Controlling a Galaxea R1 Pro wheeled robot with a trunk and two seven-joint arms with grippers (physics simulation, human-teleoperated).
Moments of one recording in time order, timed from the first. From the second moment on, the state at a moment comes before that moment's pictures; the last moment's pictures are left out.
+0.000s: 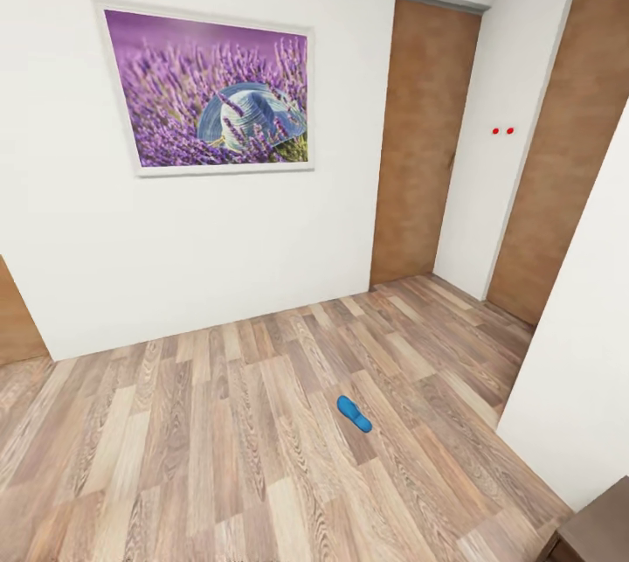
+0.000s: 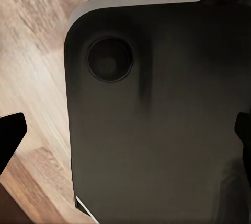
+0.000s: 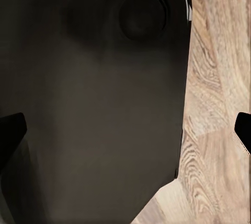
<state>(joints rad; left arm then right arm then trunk) 0.00 -0.01 0.00 -0.06 0.00 -0.03 0.00 -0.01 0.00 -0.01 0.00 -0.01 -0.01 0.02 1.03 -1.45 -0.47</state>
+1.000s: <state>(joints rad) 0.00 -0.01 0.00 -0.06 0.00 -0.03 0.00 -0.01 0.00 -0.01 0.00 -0.01 -0.01 0.02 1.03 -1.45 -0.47</state>
